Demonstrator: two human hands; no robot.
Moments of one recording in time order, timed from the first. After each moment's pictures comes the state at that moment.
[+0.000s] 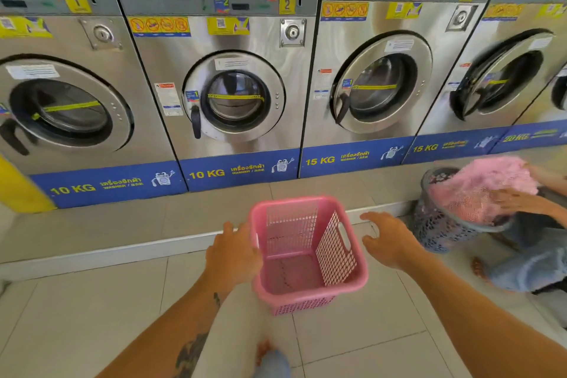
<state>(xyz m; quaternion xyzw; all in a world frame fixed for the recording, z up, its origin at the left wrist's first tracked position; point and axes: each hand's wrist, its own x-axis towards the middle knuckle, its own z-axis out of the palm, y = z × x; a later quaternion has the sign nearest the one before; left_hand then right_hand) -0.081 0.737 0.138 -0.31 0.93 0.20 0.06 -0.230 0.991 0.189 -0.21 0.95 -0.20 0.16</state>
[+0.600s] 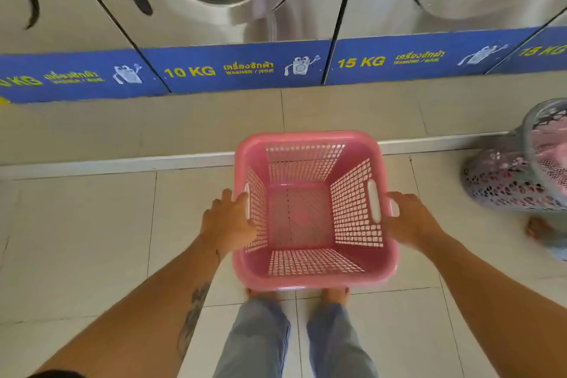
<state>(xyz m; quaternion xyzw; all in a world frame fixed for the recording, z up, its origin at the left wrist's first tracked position) -0.255 0.664 -0.087 -0.33 0.89 0.17 0.27 -0.454 0.926 -0.052 -0.11 0.92 -0.10 0.36</state>
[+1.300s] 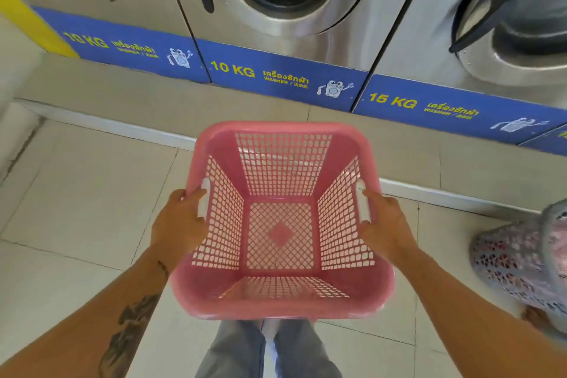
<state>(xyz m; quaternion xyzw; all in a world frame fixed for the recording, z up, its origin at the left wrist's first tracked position) -0.193 0.688 -0.042 -0.57 0.80 0.20 0.07 -0.484 0.908 -0.025 -0.27 0.90 -0.17 0.31</state>
